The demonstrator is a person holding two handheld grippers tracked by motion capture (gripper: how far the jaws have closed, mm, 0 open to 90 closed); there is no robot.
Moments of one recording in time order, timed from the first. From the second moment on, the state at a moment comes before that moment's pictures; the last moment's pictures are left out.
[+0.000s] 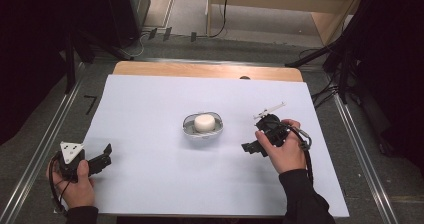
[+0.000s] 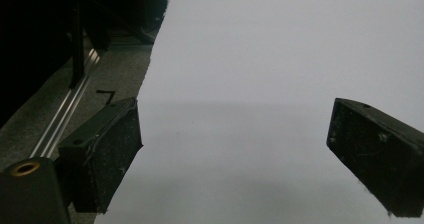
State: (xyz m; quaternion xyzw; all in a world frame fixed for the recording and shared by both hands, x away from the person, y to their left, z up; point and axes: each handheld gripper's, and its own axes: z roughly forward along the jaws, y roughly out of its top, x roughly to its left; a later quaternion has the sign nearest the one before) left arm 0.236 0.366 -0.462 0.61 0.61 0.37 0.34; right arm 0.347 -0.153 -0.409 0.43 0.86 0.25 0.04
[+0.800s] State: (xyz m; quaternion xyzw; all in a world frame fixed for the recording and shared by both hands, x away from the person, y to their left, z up) left arm 0.236 0.366 -0.462 0.61 0.61 0.37 0.34; right arm 0.325 -0.228 -0.428 0.48 0.83 0.27 0.07
